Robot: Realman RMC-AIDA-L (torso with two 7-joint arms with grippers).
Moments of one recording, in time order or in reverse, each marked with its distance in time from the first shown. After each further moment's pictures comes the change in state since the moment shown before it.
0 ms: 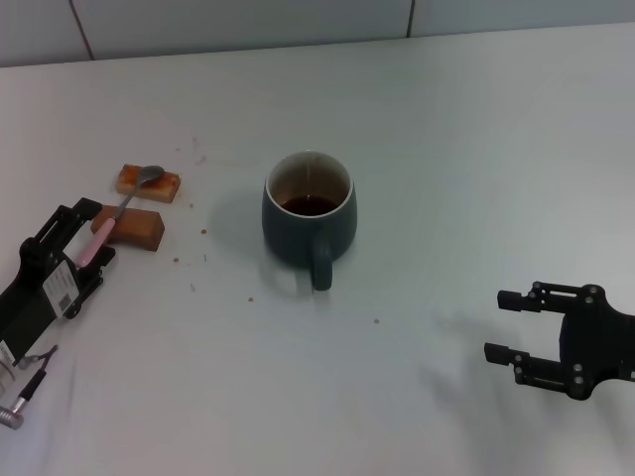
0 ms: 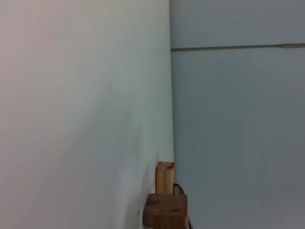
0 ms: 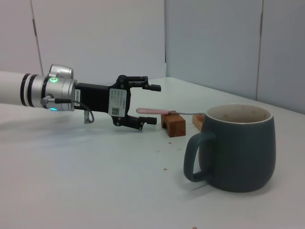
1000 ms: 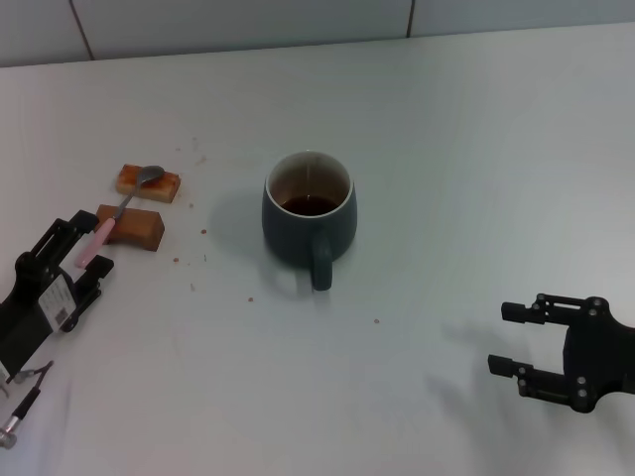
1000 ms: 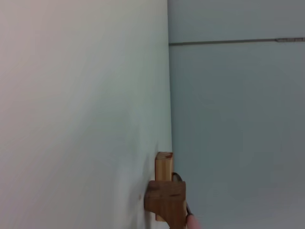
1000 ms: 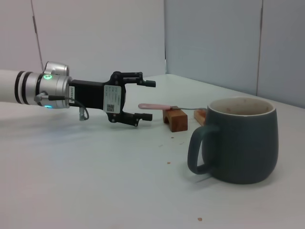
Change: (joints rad) left arm 0.033 0.000 0.028 0.010 0.000 0.044 0.001; right arm -0.022 0.002 -0.002 0.004 -0.003 -0.001 -0.014
